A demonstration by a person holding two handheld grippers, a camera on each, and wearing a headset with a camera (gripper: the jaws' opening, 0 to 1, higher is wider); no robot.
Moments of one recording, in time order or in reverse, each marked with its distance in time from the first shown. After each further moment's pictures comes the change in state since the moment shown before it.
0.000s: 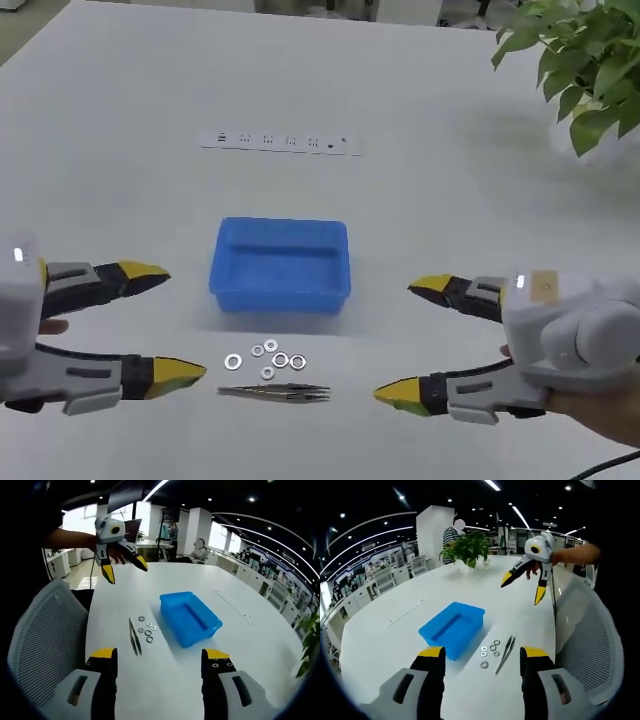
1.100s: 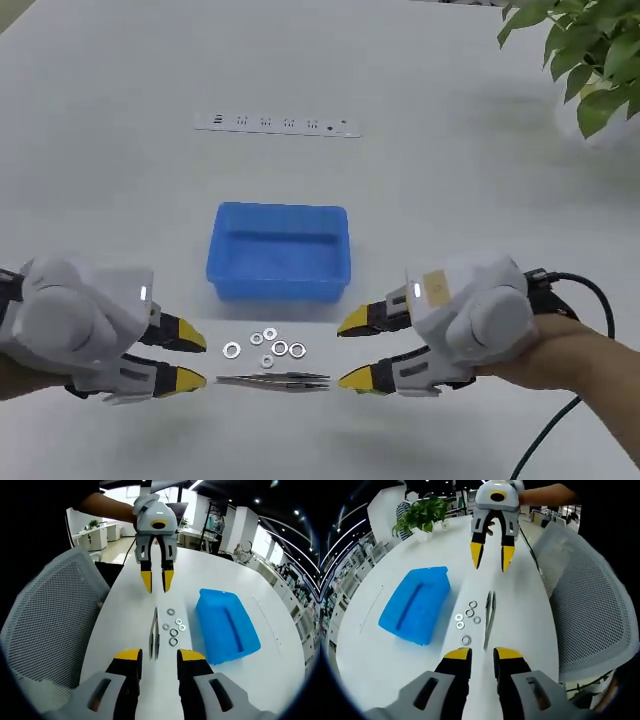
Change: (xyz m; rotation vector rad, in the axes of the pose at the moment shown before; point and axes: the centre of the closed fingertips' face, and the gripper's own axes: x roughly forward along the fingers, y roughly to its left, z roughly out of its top) left arm 0.044 -0.029 -0.074 0.237 0.352 -0.261; right arm 0.058 0.037 -0.012 -0.237 0.117 0.289
